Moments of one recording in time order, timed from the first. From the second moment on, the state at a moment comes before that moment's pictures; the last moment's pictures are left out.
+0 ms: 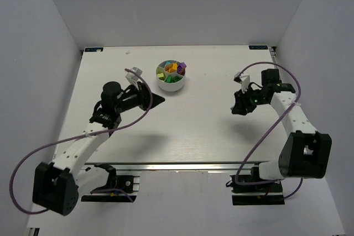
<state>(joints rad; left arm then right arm) -0.34 1.02 0.72 0.13 0.60 -0.45 -0.02 1.41 1.04 -0.84 -0.60 -0.59</state>
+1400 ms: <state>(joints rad) -0.79 1.63 1.08 0.07 0.51 -0.77 0.46 1.15 0.89 -0.55 -0.74 -0.92</state>
